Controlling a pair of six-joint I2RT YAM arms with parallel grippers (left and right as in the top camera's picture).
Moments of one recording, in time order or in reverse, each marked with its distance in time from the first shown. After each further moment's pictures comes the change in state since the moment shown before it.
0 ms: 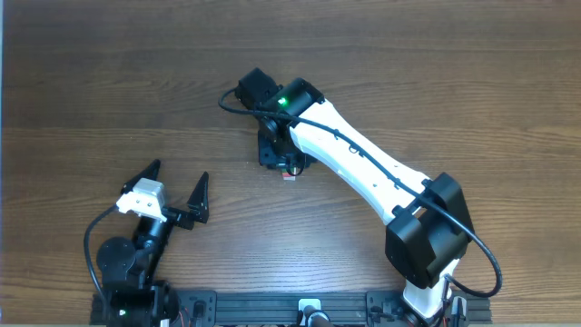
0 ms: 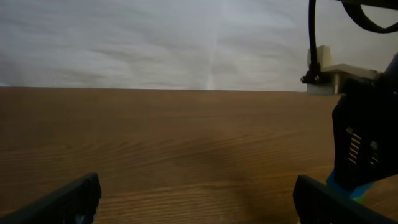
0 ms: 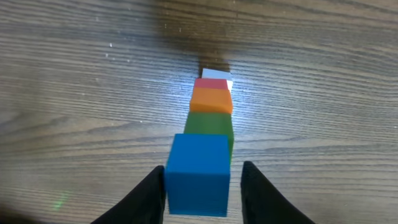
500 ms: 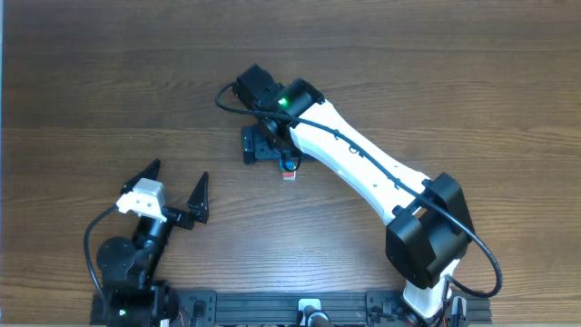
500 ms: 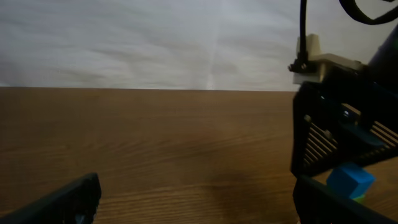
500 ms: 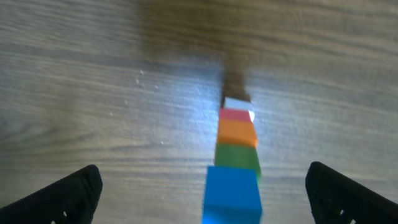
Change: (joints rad) left arm 0.000 0.000 0.000 0.000 0.000 0.000; right arm -0.002 -0.002 -0.002 0.108 0.002 -0.033
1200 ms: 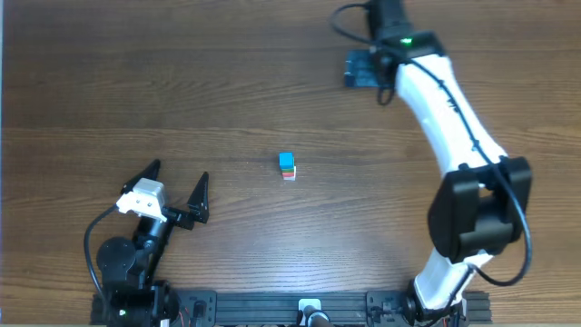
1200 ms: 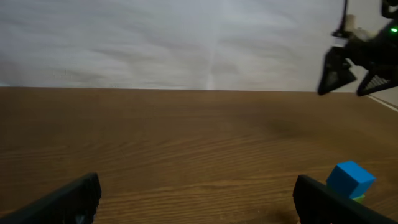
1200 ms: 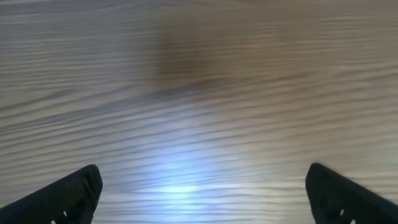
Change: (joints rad) left arm 0.000 0.000 0.000 0.000 0.000 0.000; right arm -0.546 -0.027 -0.050 0.291 0.173 -0.412
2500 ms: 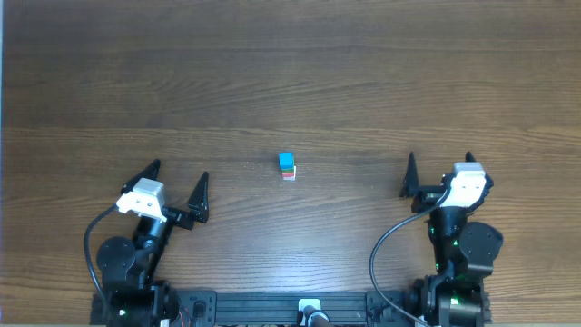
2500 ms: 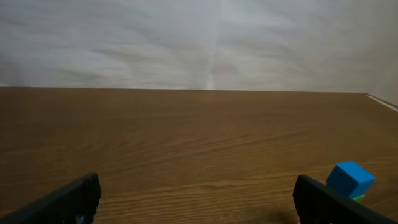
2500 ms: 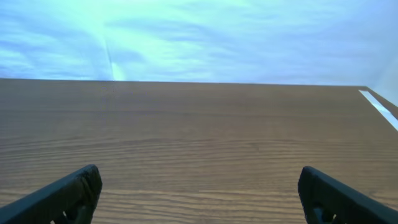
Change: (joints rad) left arm 0.000 0.000 0.000 0.000 0.000 0.000; right arm -0.327 -1.662 -1.501 0.880 -0.262 -0.273
